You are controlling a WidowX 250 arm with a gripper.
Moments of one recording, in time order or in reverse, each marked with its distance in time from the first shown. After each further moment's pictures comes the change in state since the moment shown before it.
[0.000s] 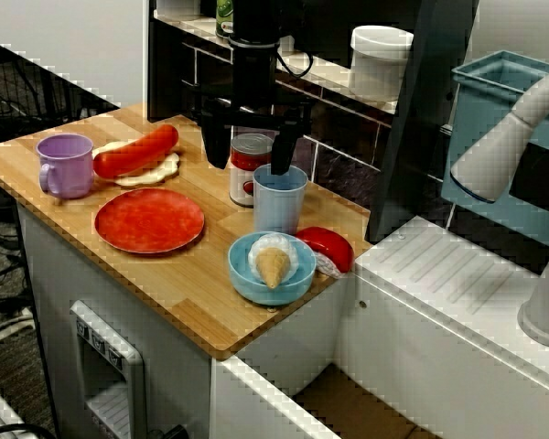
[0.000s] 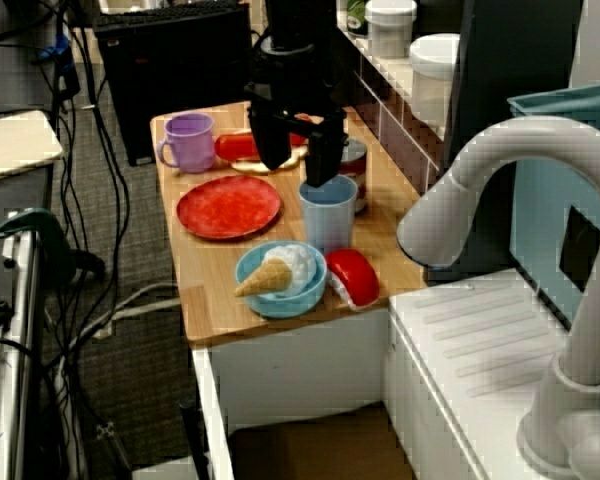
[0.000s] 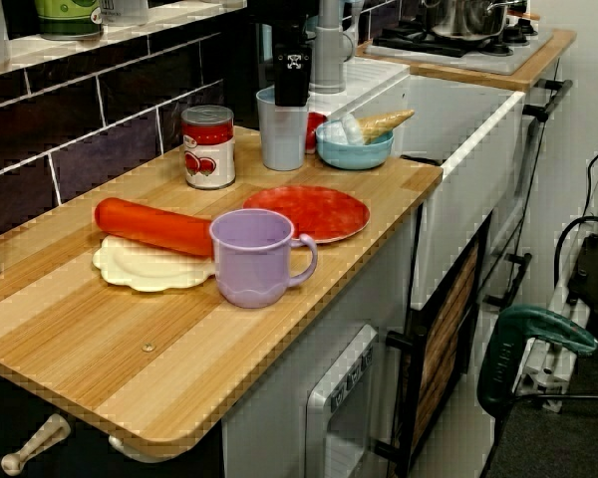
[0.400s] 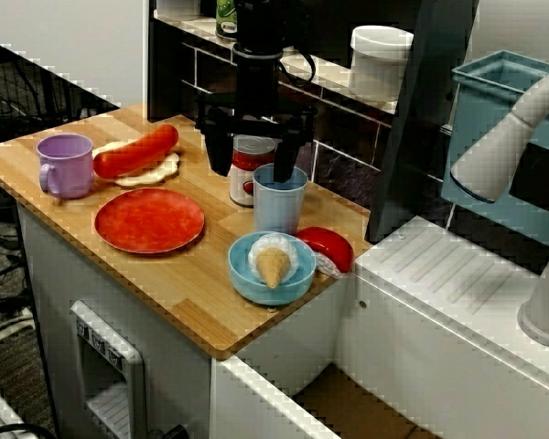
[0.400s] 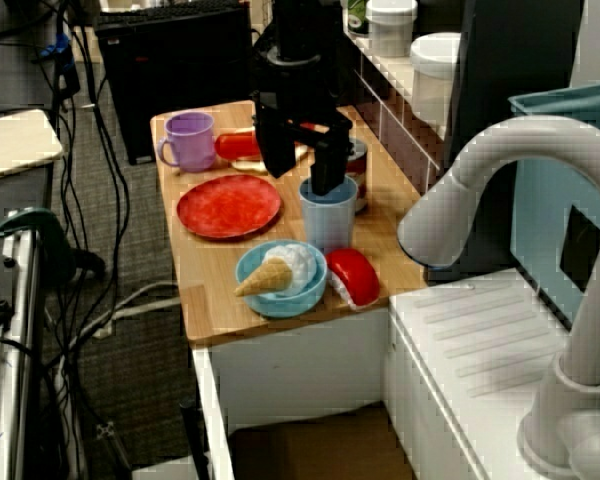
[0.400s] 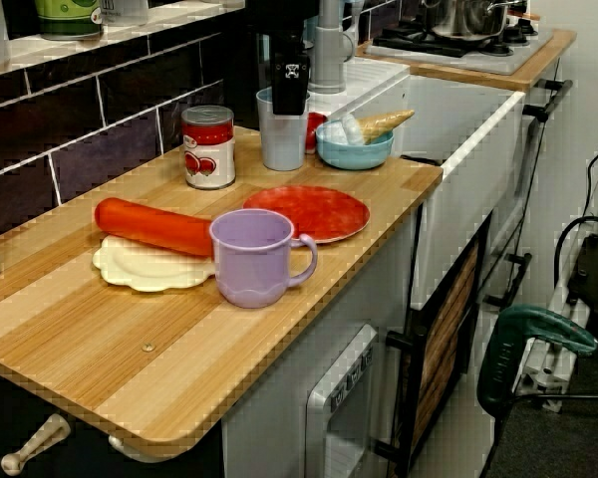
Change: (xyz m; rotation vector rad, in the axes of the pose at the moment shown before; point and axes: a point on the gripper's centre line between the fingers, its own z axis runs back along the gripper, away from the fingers) arm 0.002 -0.003 -0.010 0.011 -0.005 0.003
